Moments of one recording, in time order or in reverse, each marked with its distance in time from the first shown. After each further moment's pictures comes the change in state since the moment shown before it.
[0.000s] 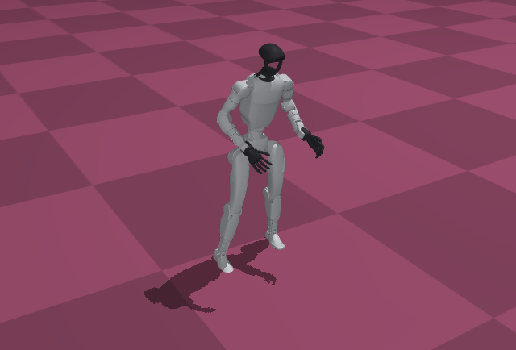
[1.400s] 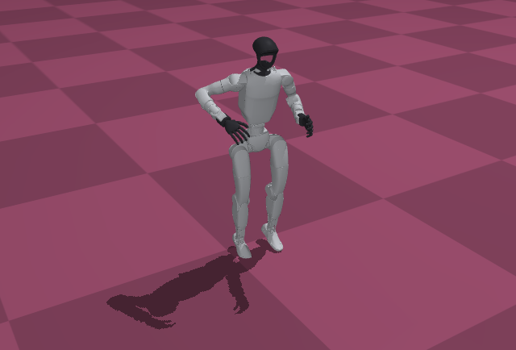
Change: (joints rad) left arm 0.002 0.083 -0.045 -0.490 0.179 0.011 -0.053; right arm 0.413 -0.612 -0.419 -0.634 0.035 0.043 0.260; waist -0.004 -0.061 -0.099; left_leg -0.082 -0.073 0.320 0.114 0.388 0.073; right_leg 0.098 0.183 0.091 -0.138 0.386 0.012
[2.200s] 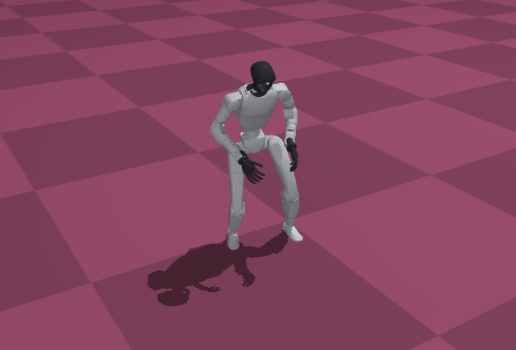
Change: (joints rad) left arm -0.295 -0.082 -0.231 0.329 0.013 0.040 0.115; right arm -0.644 0.583 0.572 0.556 -0.037 0.048 -0.382; waist 0.039 0.024 0.302; left_leg -0.503 0.155 -0.052 0.640 -0.623 -0.066; right_leg -0.620 -0.229 -0.071 0.980 -0.939 -0.231
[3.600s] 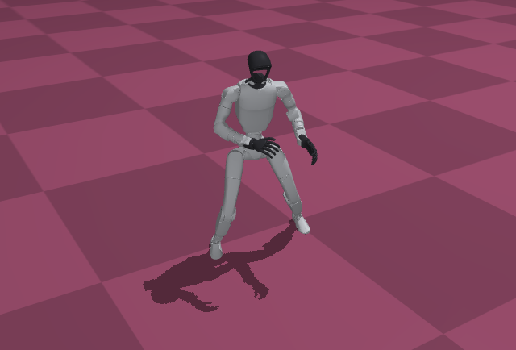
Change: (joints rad) left arm 0.103 0.047 0.317 0.080 -0.039 0.008 -0.008; right arm -0.252 0.059 0.118 -0.072 -0.404 -0.047 0.071; waist 0.006 0.050 -0.092; left_leg 0.588 0.218 -0.113 -0.197 0.004 0.059; right_leg 0.253 0.010 0.106 -0.174 0.192 0.150
